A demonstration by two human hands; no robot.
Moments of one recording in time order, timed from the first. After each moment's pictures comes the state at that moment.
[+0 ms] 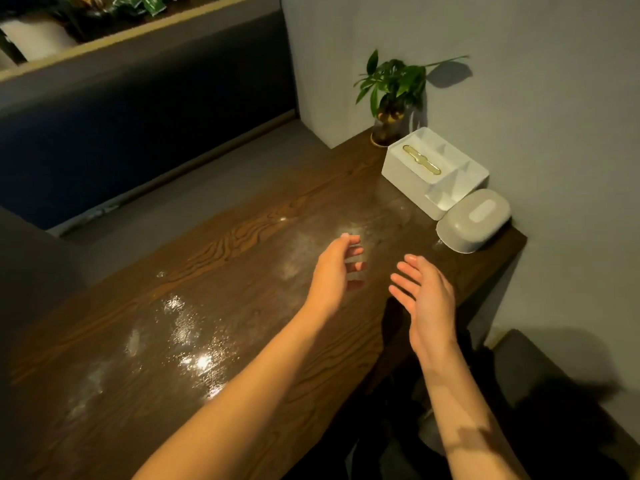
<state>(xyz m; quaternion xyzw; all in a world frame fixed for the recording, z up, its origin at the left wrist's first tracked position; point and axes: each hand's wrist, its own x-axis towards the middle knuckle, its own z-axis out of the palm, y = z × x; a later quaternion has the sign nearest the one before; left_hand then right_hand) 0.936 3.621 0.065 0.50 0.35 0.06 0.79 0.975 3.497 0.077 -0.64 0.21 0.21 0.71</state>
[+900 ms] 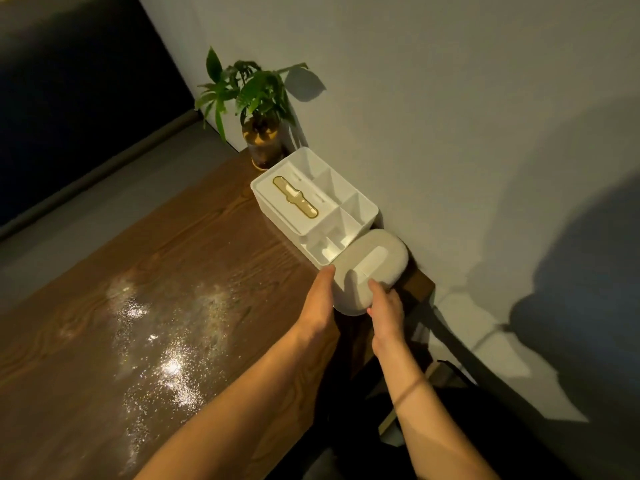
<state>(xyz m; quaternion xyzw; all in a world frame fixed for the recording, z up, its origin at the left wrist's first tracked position) 1.251 3.475 -0.063 0.56 0.40 -0.05 0.73 1.285 3.375 -0.074 -0.67 0.29 0.26 0.64</state>
